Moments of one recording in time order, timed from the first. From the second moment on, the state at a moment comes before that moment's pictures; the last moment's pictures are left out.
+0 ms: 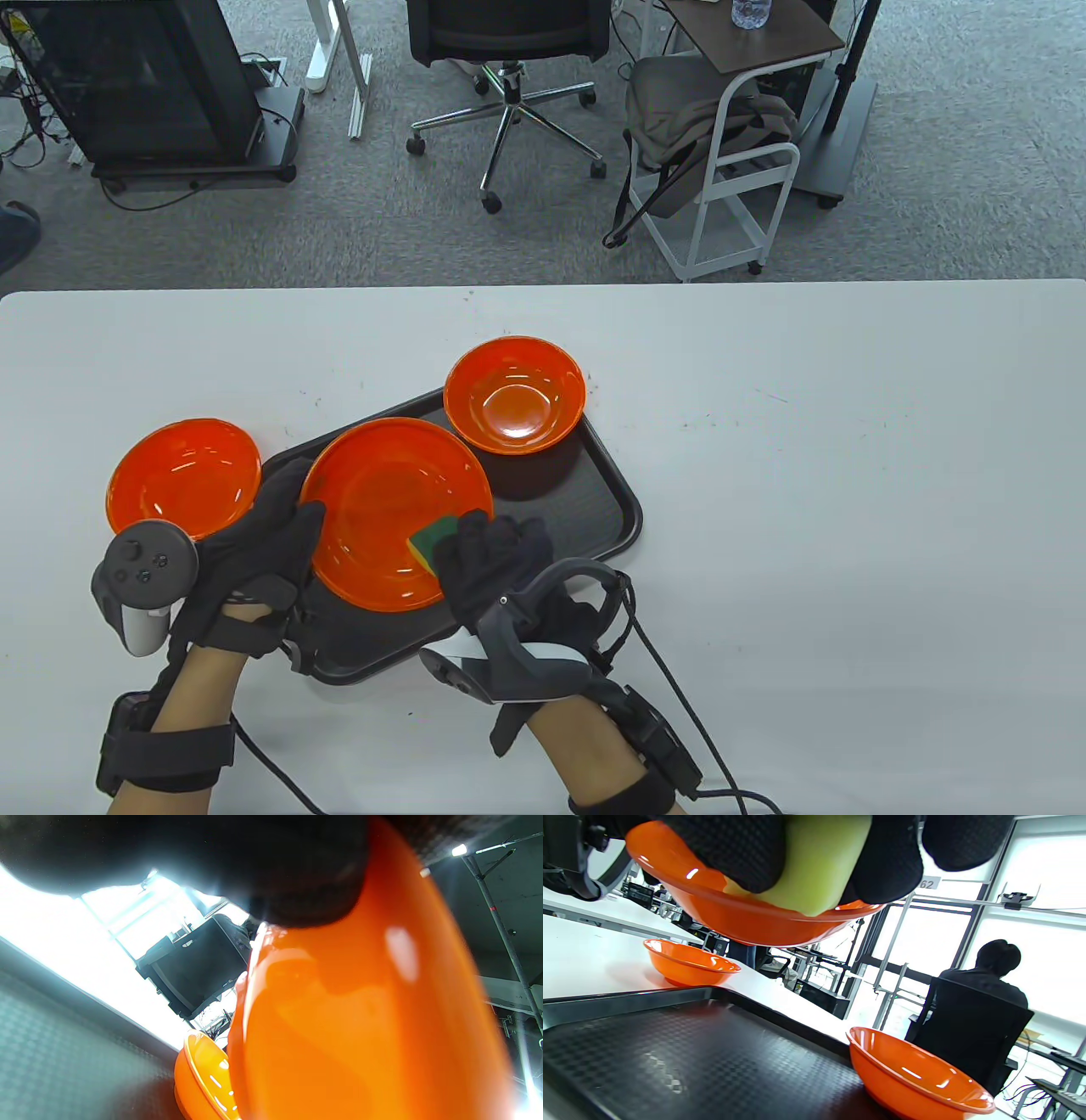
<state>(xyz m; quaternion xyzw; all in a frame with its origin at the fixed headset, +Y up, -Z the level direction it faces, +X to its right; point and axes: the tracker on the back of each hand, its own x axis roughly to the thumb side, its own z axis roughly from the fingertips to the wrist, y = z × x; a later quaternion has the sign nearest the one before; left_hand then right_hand) -0.331 -0.647 -0.262 0.09 -0.11 0.47 0.87 -0.061 -0.639 -0.206 -0.32 0.17 -0.92 0.11</state>
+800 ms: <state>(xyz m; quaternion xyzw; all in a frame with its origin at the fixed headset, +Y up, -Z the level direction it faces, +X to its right) -0.358 -0.658 -0.269 0.07 -0.06 0.62 0.78 0.009 -0.628 -0.217 -0.23 0.31 -0.90 -0.18</state>
